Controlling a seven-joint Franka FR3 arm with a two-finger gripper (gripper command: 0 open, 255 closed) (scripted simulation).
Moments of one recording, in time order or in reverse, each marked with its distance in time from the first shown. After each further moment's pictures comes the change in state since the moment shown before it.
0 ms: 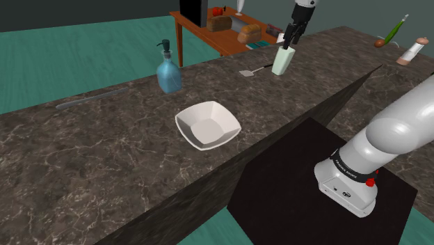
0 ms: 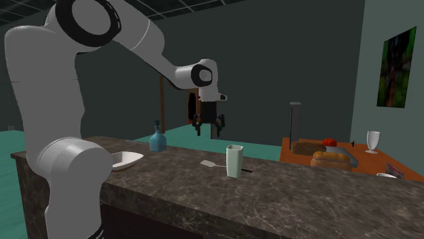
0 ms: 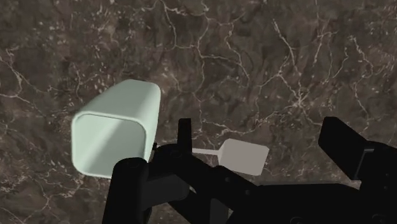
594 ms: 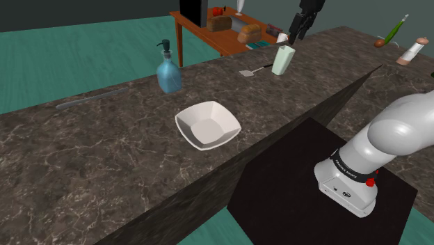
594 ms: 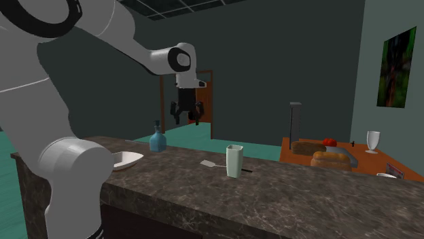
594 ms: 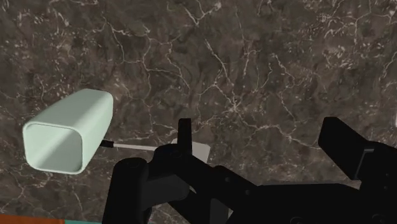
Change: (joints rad) arm 0.043 -0.277 0.089 -0.135 0.002 -0.114 0.124
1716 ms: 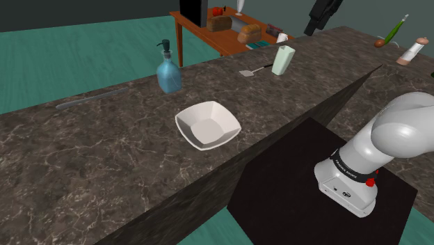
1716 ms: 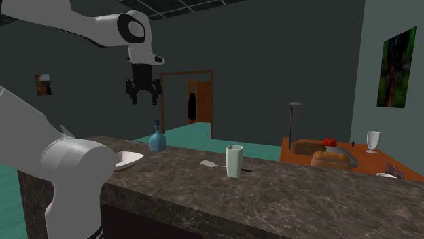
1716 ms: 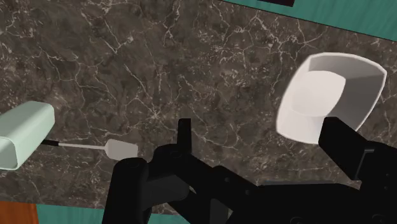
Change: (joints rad) arm 0.090 -0.388 0.194 -0.060 0.117 -0.270 0.229
